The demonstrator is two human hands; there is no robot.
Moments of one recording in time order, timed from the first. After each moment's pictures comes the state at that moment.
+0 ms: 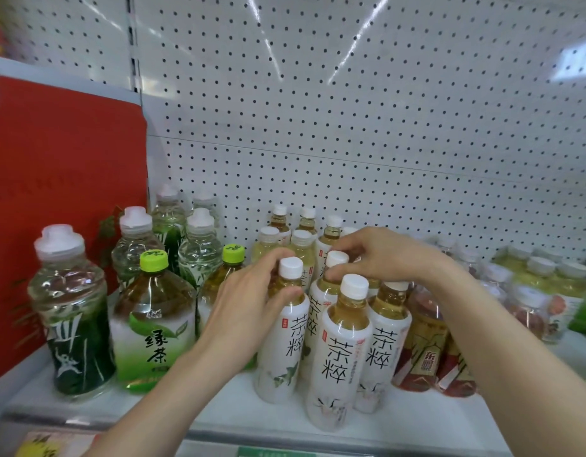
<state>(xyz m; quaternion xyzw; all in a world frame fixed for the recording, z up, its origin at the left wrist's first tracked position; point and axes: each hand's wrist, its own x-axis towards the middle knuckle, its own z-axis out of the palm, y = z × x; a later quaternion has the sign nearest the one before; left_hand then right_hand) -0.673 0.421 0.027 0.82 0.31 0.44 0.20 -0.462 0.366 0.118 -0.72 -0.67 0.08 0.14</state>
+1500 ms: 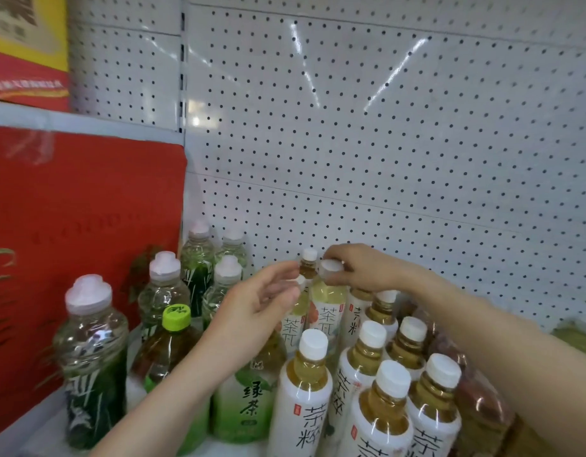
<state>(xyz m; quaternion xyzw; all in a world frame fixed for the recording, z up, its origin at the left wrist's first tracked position) -0.688 0.468 0.071 0.75 0.26 0.48 0.38 -0.445 0.499 0.139 -0.64 -0.76 0.01 0.06</state>
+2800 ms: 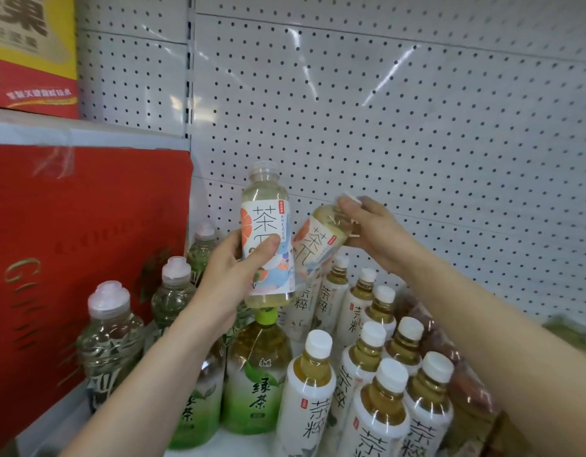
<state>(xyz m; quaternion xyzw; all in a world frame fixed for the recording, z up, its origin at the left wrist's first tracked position) -0.706 0.490 0.113 0.56 0.24 0.56 0.56 -0.466 0.493 0.179 -0.52 -0.58 0.31 0.55</state>
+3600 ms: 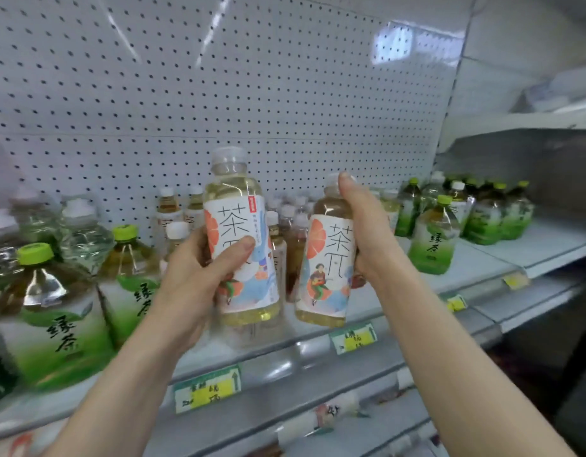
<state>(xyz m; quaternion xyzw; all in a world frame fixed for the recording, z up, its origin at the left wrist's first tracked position) -0.673 0.323 0.044 0.63 0.08 0.39 0.66 -0.487 0.203 0.087 -0.55 -0.32 0.13 0.76</state>
